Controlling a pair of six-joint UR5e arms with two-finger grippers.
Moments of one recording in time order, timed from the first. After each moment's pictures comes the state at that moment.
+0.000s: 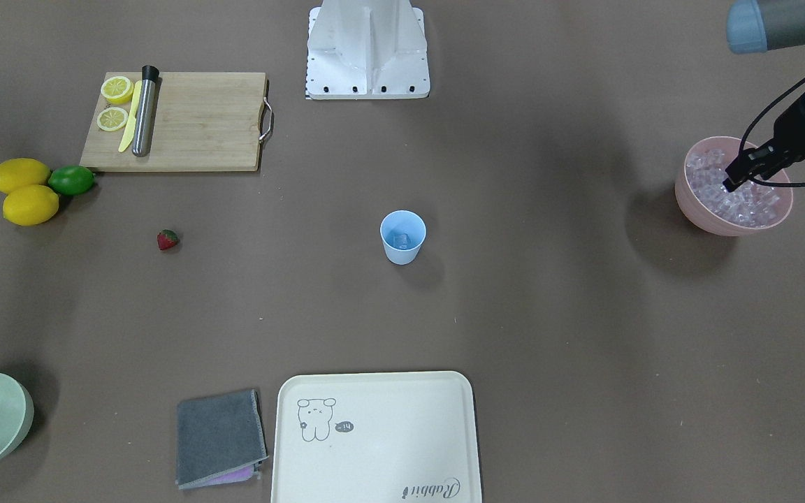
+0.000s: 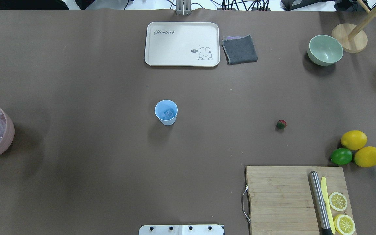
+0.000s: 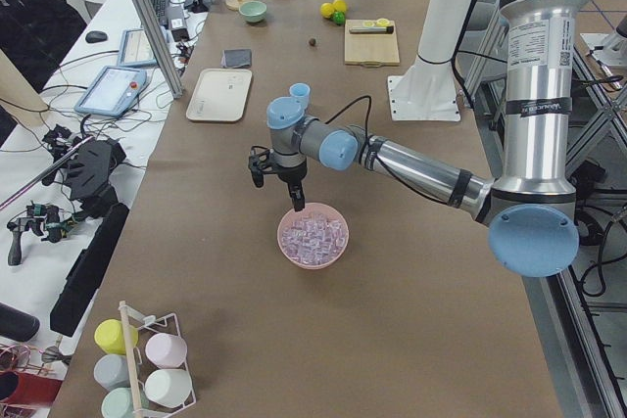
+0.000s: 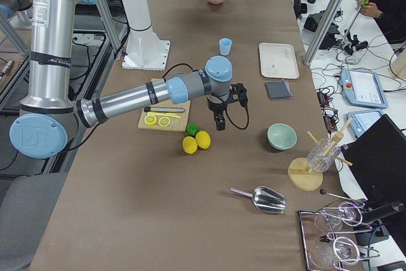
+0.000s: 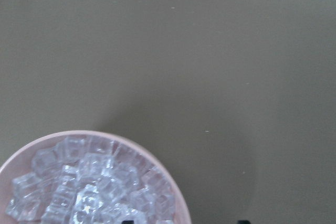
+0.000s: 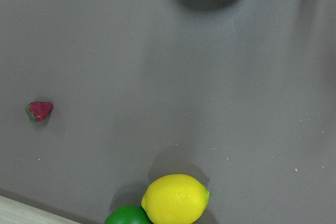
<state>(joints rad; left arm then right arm) -1.16 -1.50 -1.96 -1.60 -2.24 -0.89 1.31 -1.70 2.02 -1.54 2.39 0.19</state>
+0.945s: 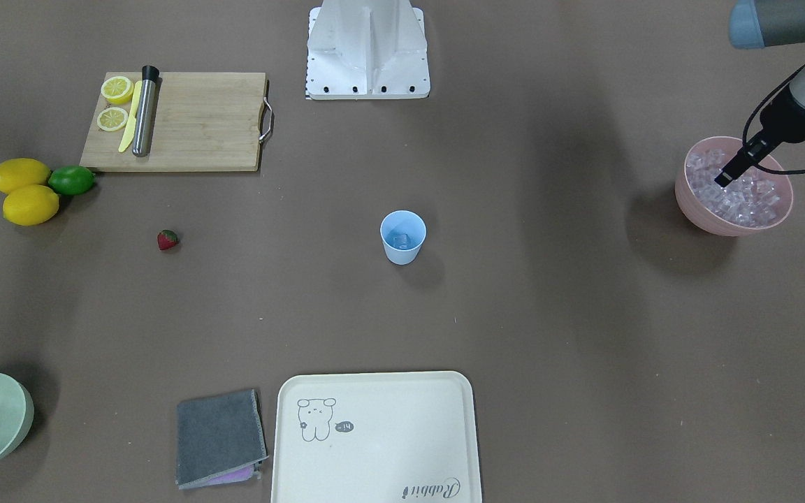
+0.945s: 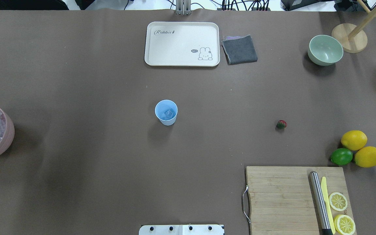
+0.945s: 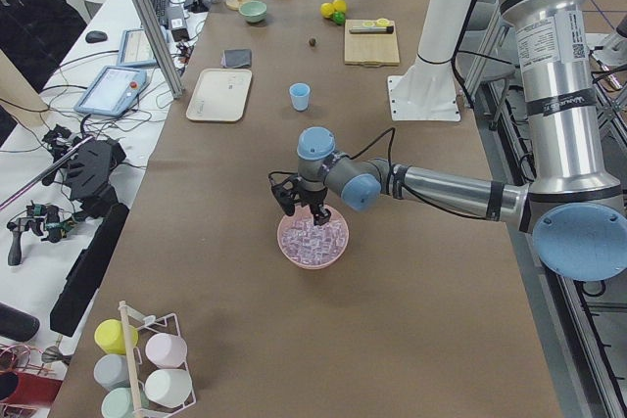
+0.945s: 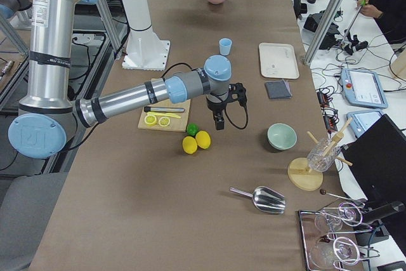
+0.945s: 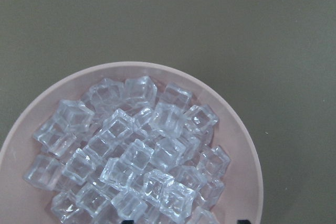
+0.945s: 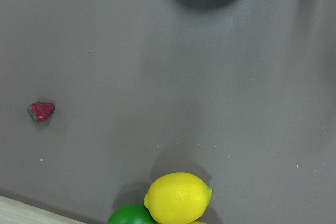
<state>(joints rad) -1.06 -1.35 -1.90 -2.03 -2.22 -1.36 1.31 -1.71 2.03 -1.54 2.39 0.21</state>
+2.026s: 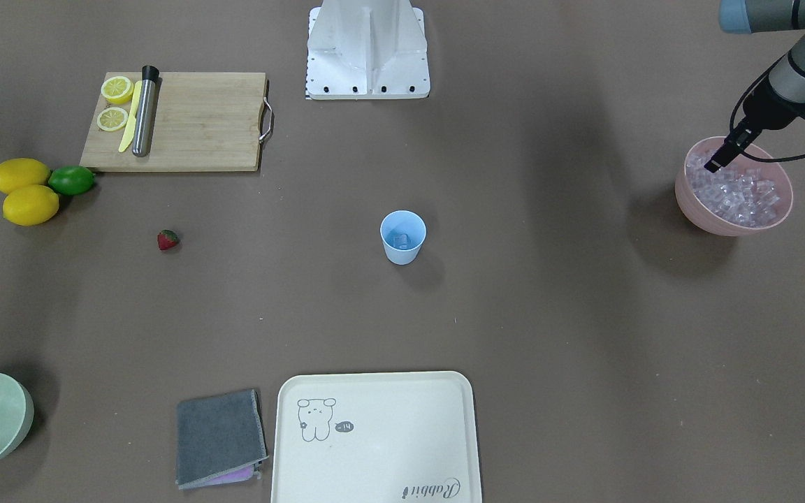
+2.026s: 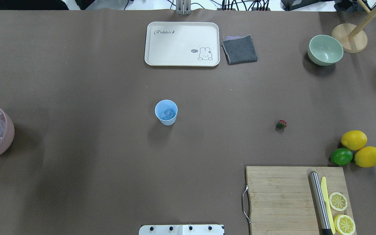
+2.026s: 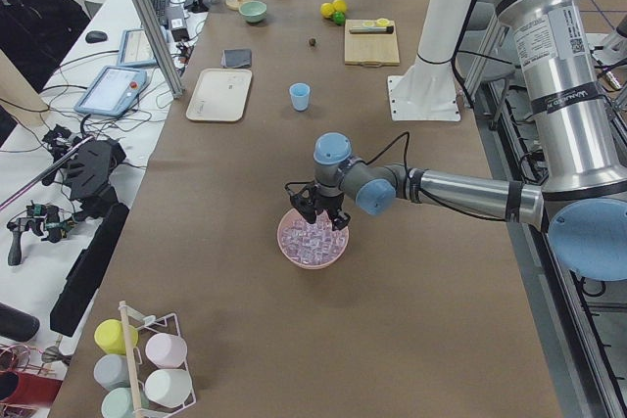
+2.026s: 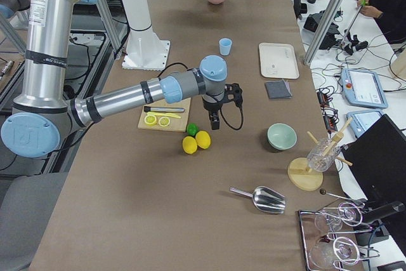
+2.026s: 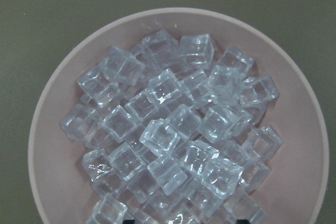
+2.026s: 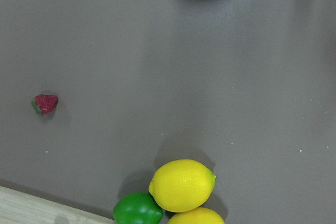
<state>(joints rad) -0.97 -1.26 -1.93 -2.06 -2.18 -1.50 1.31 -1.74 2.06 -1.54 2.41 0.23</state>
